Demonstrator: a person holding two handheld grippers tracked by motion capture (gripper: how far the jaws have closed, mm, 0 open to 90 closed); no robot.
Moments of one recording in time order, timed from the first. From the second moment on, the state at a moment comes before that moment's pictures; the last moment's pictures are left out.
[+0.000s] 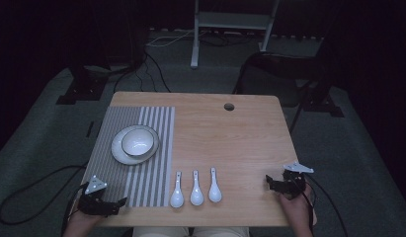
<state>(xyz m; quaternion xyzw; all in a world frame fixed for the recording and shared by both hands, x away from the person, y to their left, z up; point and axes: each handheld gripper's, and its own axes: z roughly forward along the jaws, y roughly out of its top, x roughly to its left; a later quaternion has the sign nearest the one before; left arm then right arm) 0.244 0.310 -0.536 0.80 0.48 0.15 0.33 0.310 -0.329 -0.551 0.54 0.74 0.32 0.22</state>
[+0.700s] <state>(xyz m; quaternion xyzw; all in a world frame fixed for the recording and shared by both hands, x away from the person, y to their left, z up) 0.257 0.279 -0.530 0.82 0.45 0.13 0.33 0.310 -0.329 -0.551 0.54 0.74 0.32 0.22</state>
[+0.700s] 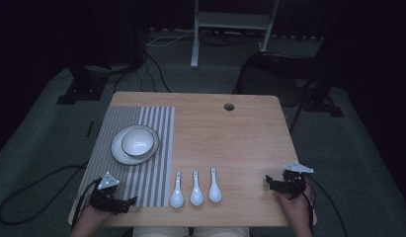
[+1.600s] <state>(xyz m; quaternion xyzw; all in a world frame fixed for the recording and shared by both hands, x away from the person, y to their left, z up) 0.274 0.233 -0.521 0.84 0.42 0.12 0.33 0.310 -0.329 -0.551 0.54 0.74 0.32 0.22</state>
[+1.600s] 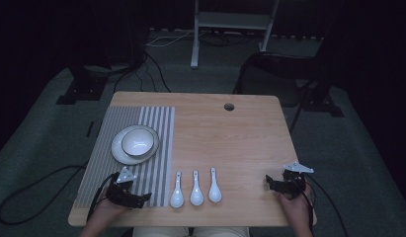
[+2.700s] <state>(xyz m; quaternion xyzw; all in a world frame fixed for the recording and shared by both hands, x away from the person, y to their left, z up) 0.299 0.162 -0.502 0.86 0.36 0.09 0.34 0.311 -0.329 -0.551 0.54 0.74 0.32 0.22</state>
